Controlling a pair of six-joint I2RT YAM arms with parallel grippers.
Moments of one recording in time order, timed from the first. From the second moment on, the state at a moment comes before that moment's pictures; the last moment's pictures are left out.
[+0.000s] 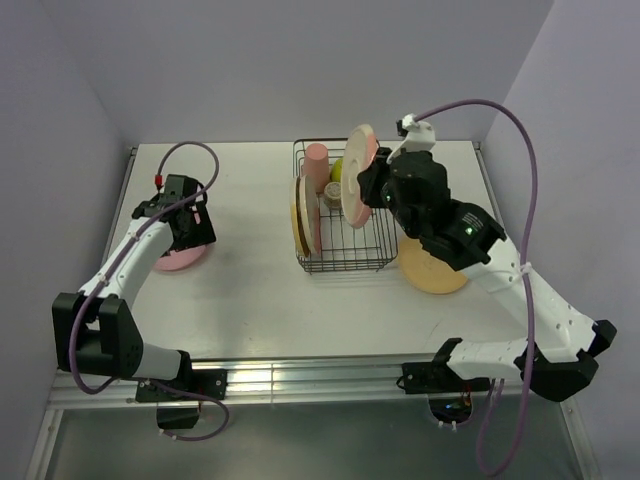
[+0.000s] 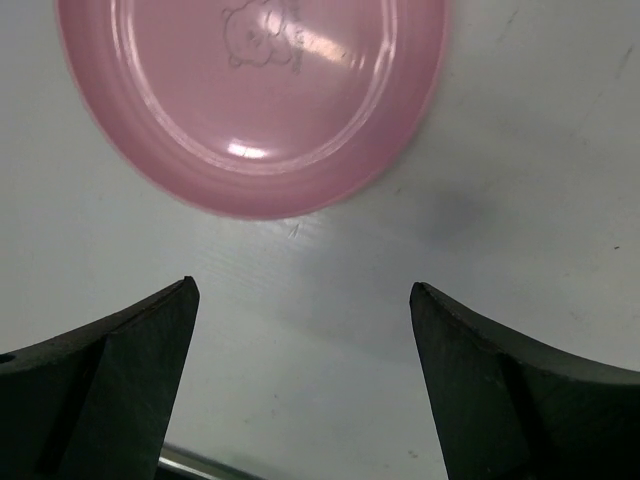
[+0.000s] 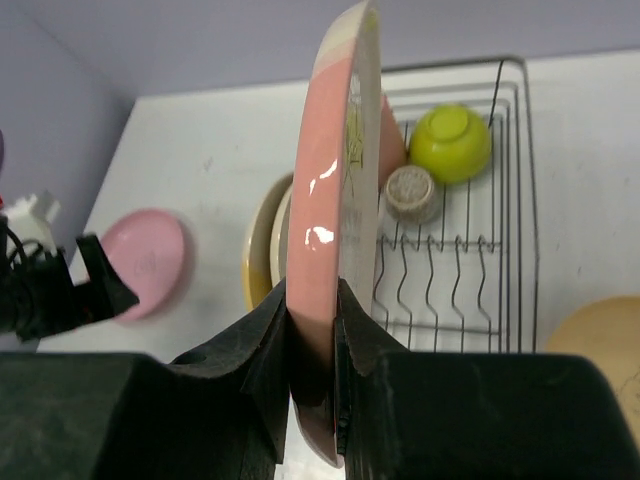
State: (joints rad) left arm -0.14 1.40 1.11 -0.85 -0.35 -0.47; right arm 0.81 1.17 1.53 -0.63 0.55 0.48
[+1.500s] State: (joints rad) left arm -0.14 1.38 1.00 -0.56 -0.21 -0.18; right arm 0.76 1.60 1.54 -0.65 0.40 0.58
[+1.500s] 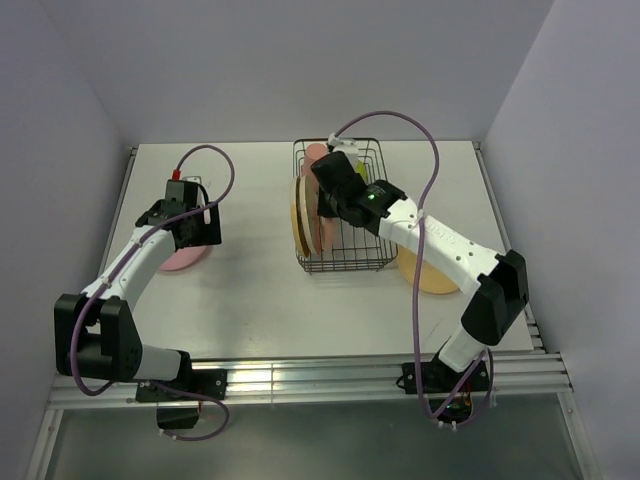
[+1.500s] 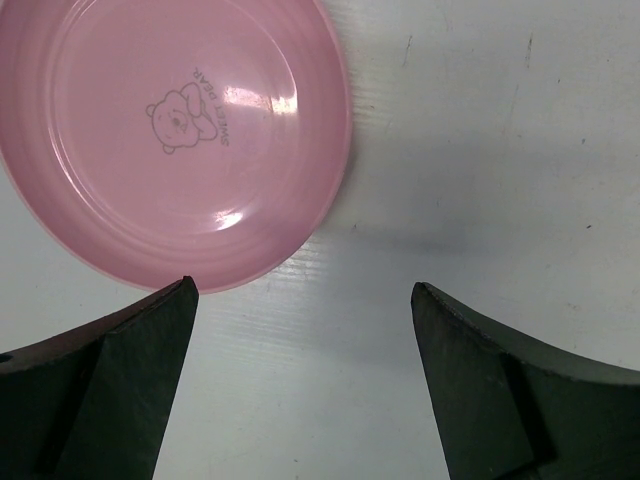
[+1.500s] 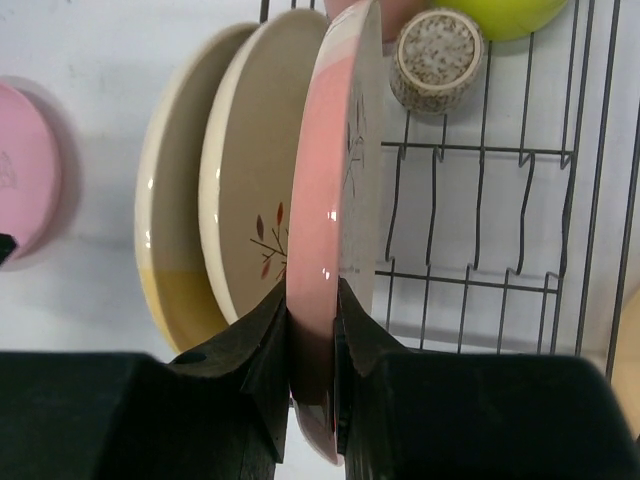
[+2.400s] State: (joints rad) left arm -0.14 1.58 1.01 -0.57 -0.30 -0.16; right arm 0.86 1.67 1.66 -0.67 0.53 0.54
